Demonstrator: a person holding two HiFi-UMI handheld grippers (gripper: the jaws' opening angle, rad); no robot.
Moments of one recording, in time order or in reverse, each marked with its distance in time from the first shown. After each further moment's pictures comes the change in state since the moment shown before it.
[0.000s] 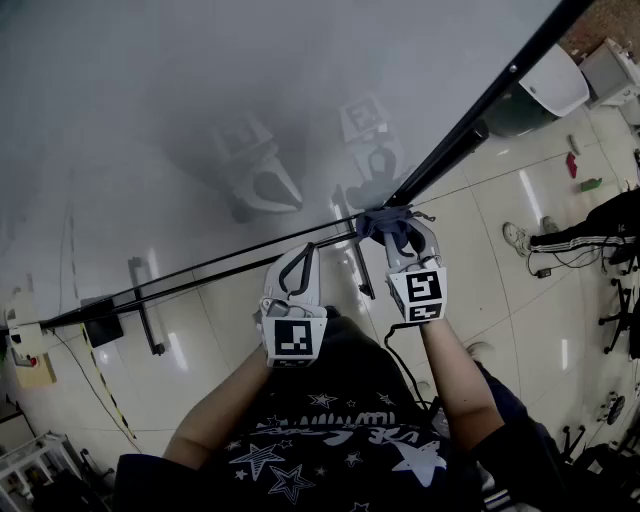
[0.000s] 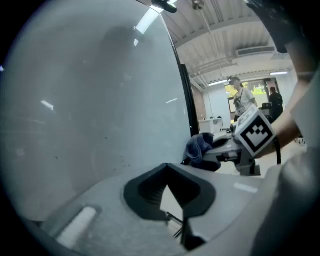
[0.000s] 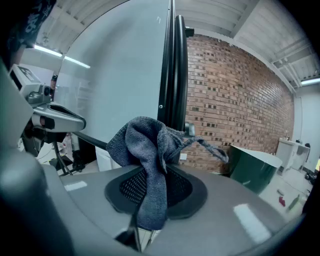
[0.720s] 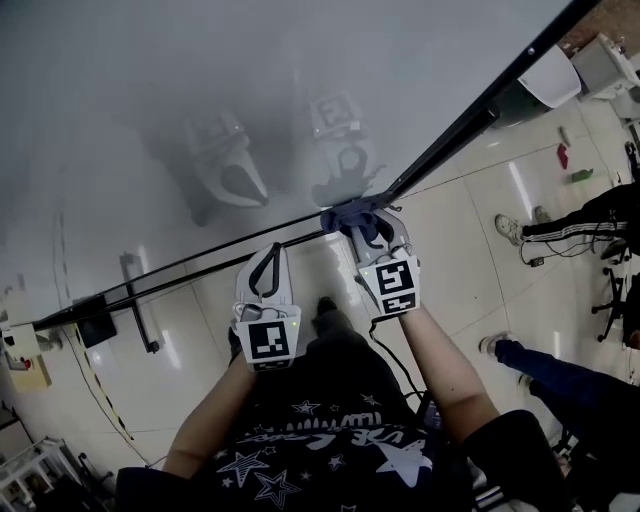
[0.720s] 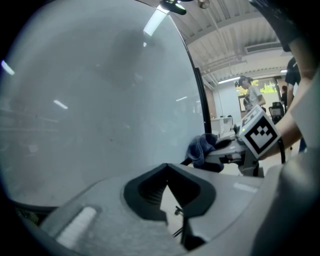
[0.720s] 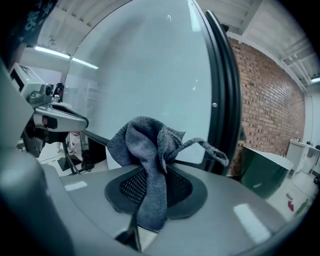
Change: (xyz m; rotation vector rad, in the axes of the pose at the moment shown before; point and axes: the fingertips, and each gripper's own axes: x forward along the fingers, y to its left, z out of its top) left arm -0.024 0.024 -0.013 -0.026 0.022 0.103; right arm 0.015 0.038 0.005 -0.011 -0.019 0.092
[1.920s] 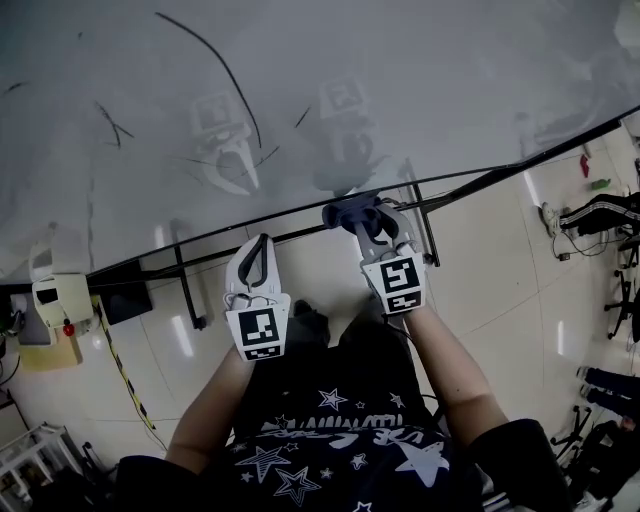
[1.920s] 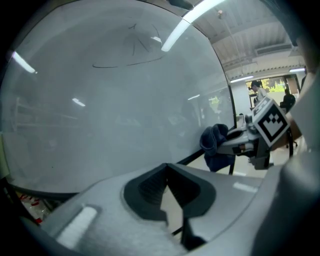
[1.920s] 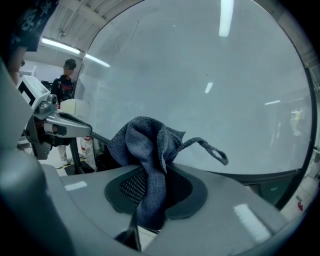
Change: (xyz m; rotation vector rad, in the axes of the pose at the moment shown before) left arm -0.191 0.298 -0.124 -0.068 0.010 0.118; right arm 0.082 0.334 0.072 -0.052 -0.003 0.049
